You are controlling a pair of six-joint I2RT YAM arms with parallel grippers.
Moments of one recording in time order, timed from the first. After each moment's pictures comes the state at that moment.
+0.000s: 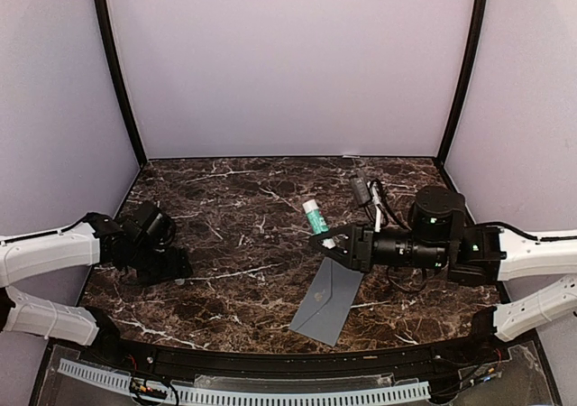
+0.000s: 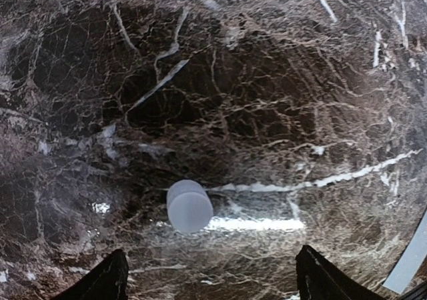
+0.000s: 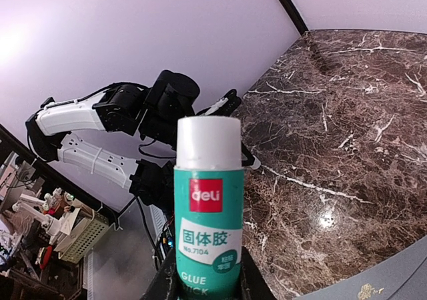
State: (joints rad) left arm -0.58 1.10 0.62 -0.69 -0.08 -0.81; right arm 1.17 1.07 0.73 0.17 -0.10 0.65
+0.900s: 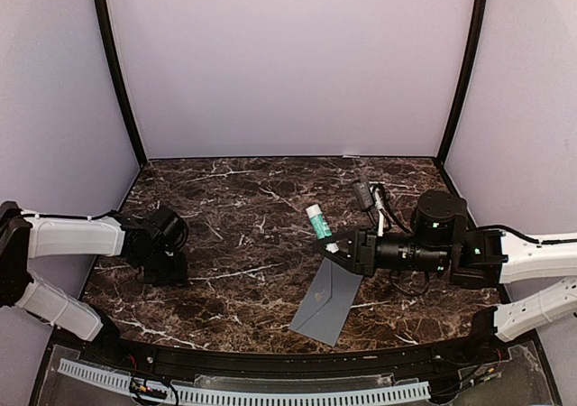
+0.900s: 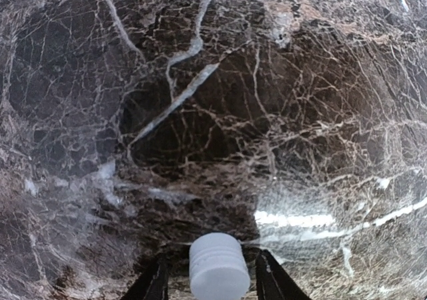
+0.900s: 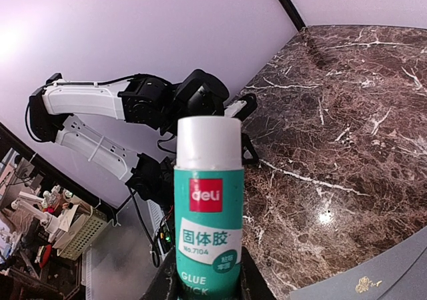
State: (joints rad) left arm -0.53 1.34 0.63 -0.60 -0.11 -0.74; right arm 1.17 1.04 0.69 0.17 -0.10 0.65
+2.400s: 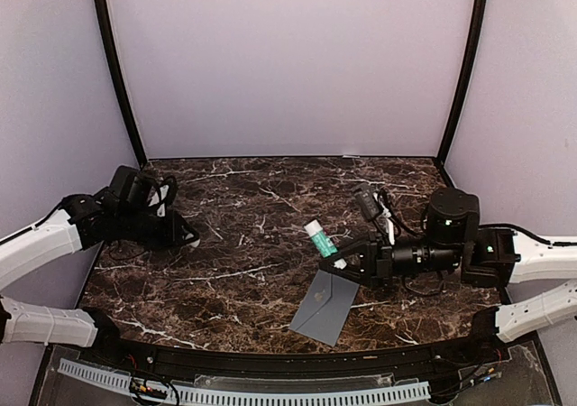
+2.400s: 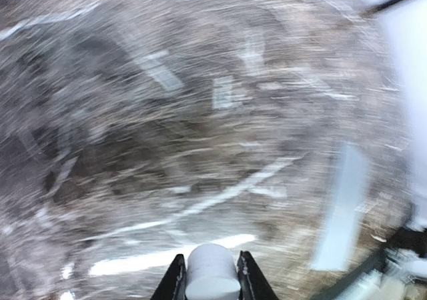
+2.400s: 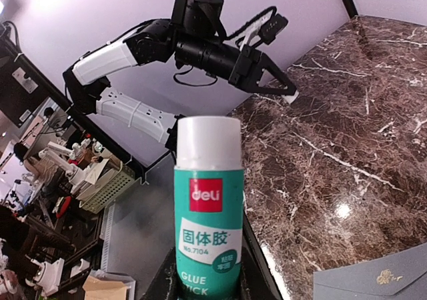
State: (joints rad) left arm -0.53 1.06 0.76 -0.61 0.10 -0.63; right arm 1.17 0.98 0.69 0.10 -0.29 0.57
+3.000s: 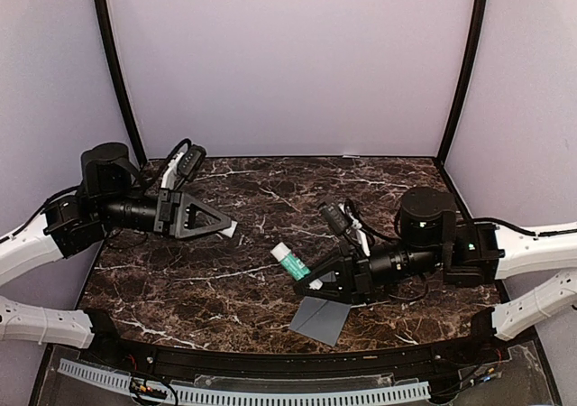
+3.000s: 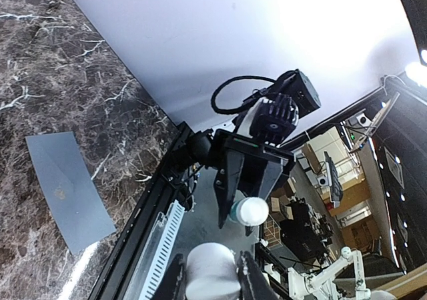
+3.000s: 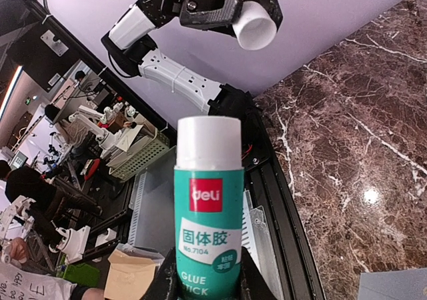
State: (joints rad) left arm -0.76 0.91 0.87 -0.20 0.74 -0.77; right arm 1.27 1.11 0.81 0.08 -0.42 0.57
